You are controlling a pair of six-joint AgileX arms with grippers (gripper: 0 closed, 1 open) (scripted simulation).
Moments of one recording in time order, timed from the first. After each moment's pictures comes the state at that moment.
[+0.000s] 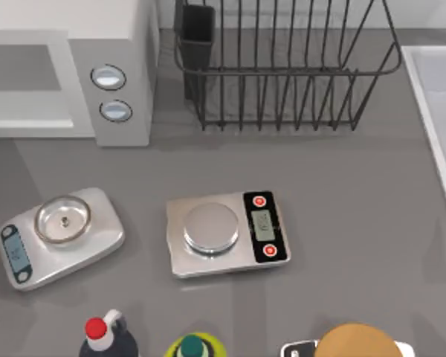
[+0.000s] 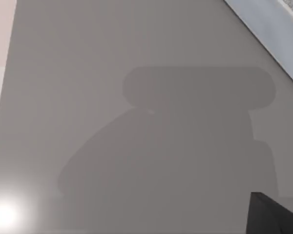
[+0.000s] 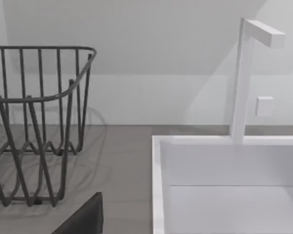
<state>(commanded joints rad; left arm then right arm) 0.82 1.48 0.66 -0.17 0.56 0.68 0.00 0.00 0.00 0.00 0.00 0.00</state>
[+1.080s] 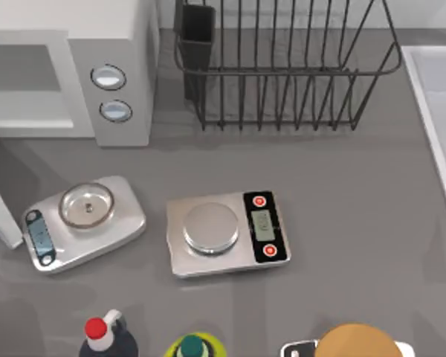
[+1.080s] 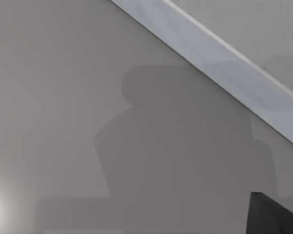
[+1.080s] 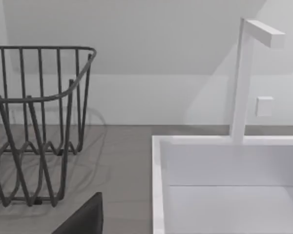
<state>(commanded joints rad) 0.47 1.18 0.42 -0.09 0.35 0.36 0.00 0.00 0.00 0.00 0.00 0.00</state>
